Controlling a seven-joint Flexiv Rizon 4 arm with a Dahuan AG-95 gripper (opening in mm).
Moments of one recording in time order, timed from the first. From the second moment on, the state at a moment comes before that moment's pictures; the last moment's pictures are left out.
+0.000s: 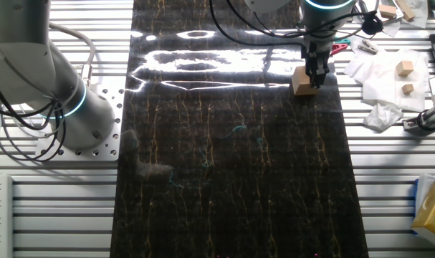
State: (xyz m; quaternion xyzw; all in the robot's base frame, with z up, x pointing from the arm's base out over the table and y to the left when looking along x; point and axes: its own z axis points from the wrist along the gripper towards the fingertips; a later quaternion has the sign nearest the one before) arm 0.612 0.116 0.052 -0.04 1.00 0.00 0.08
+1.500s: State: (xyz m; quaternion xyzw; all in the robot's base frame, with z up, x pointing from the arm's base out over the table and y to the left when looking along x) arm 0.613 0.128 0.051 -0.03 1.00 0.02 0.08
